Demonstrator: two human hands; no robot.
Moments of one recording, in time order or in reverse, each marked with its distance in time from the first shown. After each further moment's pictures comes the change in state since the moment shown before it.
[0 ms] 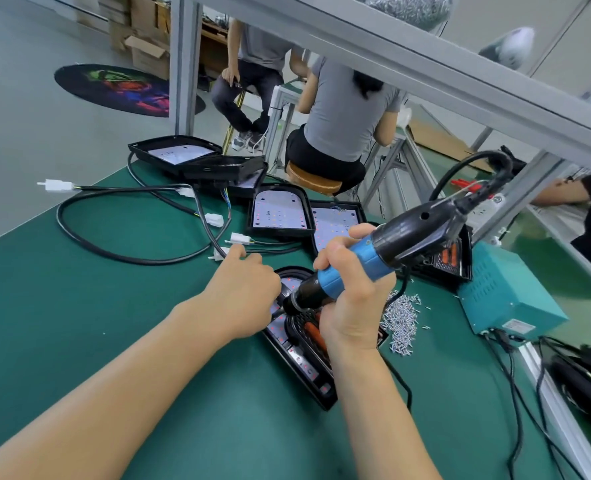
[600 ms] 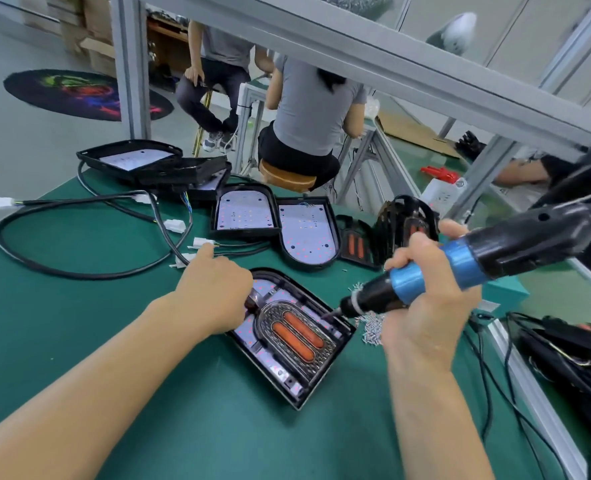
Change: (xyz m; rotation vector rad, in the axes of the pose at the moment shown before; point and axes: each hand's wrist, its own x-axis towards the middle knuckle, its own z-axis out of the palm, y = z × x) left_hand 0.019 0.008 -0.009 0.112 -0.133 -0.041; right_hand 0.022 -0.061 -0.061 -0.043 0.327 -0.127
